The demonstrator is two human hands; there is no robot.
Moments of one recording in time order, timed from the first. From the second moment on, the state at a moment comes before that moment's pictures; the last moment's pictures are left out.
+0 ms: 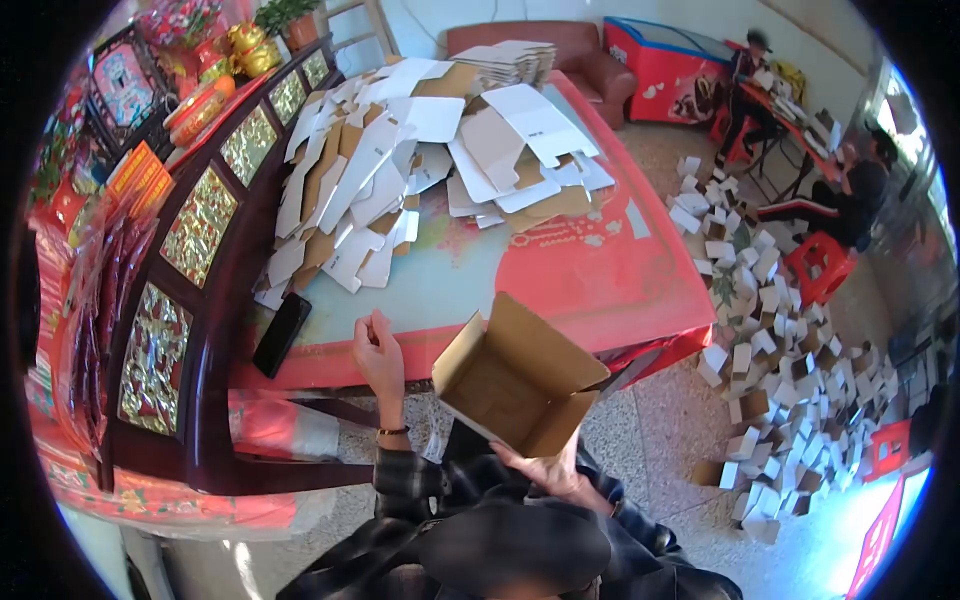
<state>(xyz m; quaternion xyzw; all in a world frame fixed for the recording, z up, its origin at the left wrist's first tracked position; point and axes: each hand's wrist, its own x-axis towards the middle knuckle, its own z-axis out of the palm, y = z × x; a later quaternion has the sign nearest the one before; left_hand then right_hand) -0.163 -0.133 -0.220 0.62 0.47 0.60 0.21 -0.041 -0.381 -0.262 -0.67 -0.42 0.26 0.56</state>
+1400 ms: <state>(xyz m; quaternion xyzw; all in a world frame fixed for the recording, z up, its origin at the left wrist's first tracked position) -0.078 -0.139 -0.189 0.51 0.27 0.36 0.74 0.076 -0.251 -0.203 -0.65 -0.59 0.24 0.42</state>
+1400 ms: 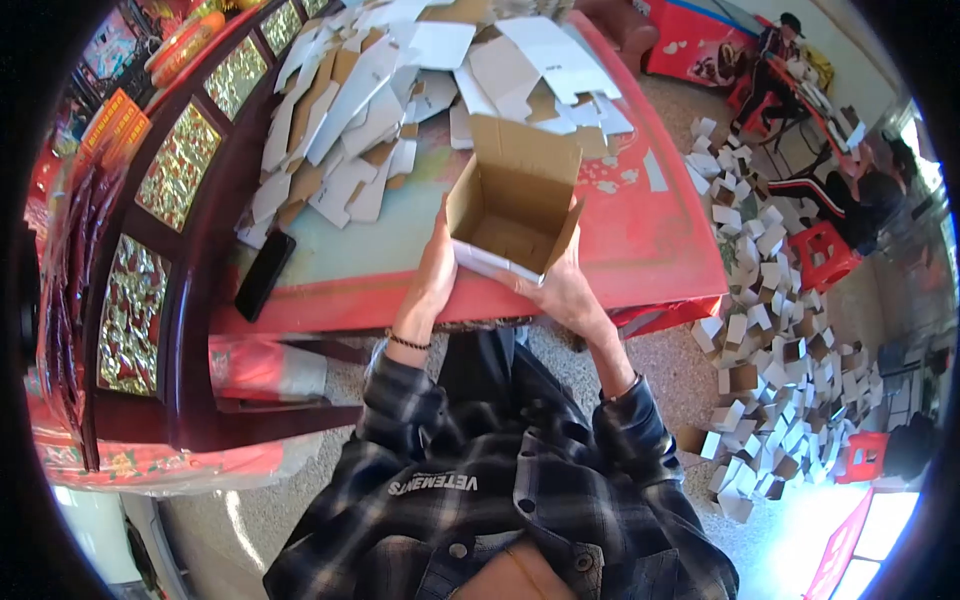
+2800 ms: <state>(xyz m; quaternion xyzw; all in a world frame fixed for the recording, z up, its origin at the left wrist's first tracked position) -0.116 -0.136 -0.215 0.65 0.40 0.47 0.44 0.021 -0.484 -0.447 -0.60 0.15 0.32 0.72</state>
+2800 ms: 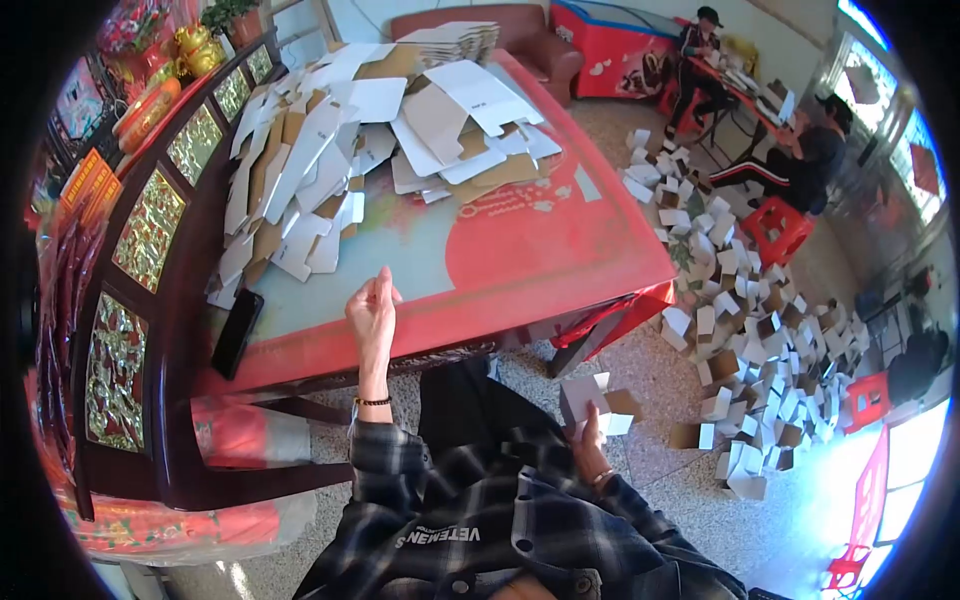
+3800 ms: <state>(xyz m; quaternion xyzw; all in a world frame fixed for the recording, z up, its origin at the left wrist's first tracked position) -0.119 -0.140 -0.210 0.69 0.43 0.45 0.38 0.375 -0.453 -0.275 -0.58 -0.06 -0.19 0.79</state>
